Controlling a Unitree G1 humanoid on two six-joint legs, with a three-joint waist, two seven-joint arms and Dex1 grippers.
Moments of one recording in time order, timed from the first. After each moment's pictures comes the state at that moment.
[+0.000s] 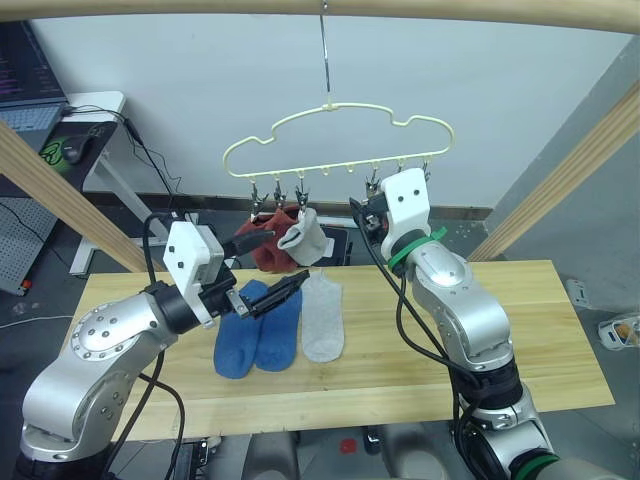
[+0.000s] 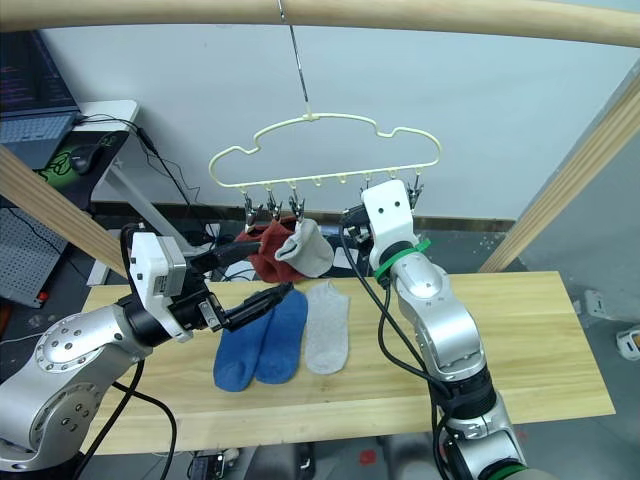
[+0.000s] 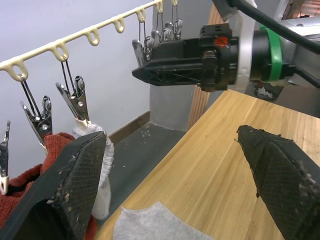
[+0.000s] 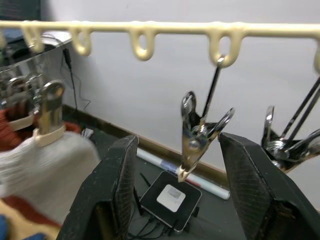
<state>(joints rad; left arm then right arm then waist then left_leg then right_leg) -0.05 0.70 0.21 -0.63 -0.70 0.52 -0.67 -0.55 -0.03 0.19 -0.34 0.03 0.75 0.06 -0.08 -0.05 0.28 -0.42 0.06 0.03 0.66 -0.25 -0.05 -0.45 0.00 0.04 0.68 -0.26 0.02</state>
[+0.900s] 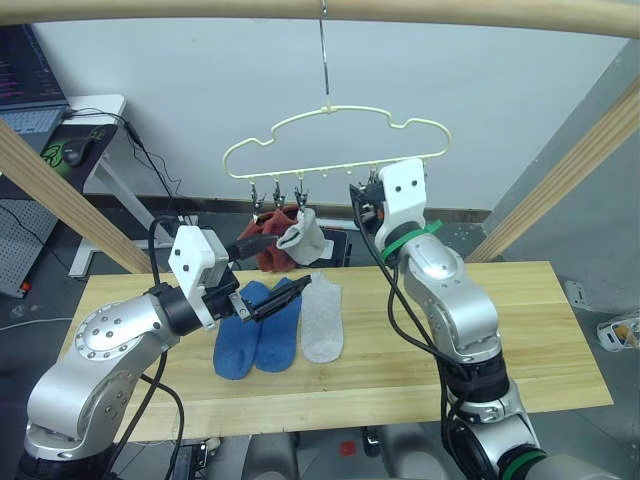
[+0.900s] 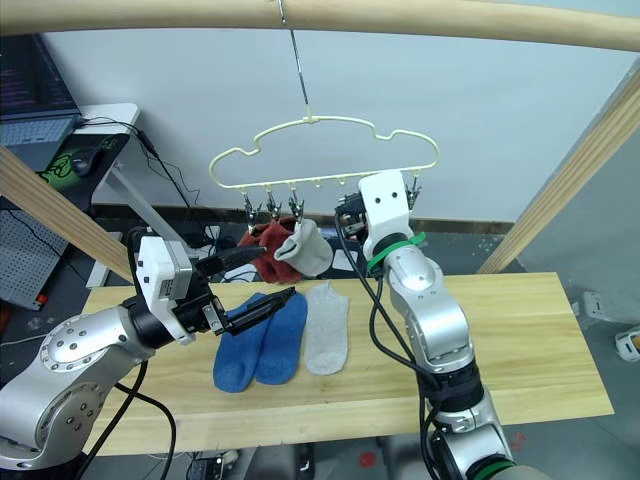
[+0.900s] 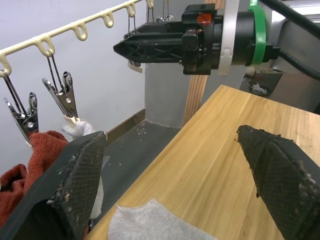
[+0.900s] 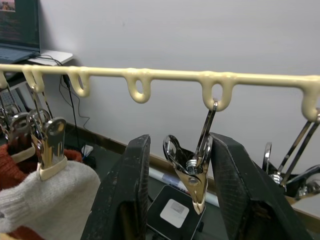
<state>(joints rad) -0.05 0.69 0.20 -0.62 -0.67 0.52 -0.71 -0.58 0.02 0.18 -0.30 0.00 0.70 0.06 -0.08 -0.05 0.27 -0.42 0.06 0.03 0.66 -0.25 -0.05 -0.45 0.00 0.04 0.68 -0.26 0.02</state>
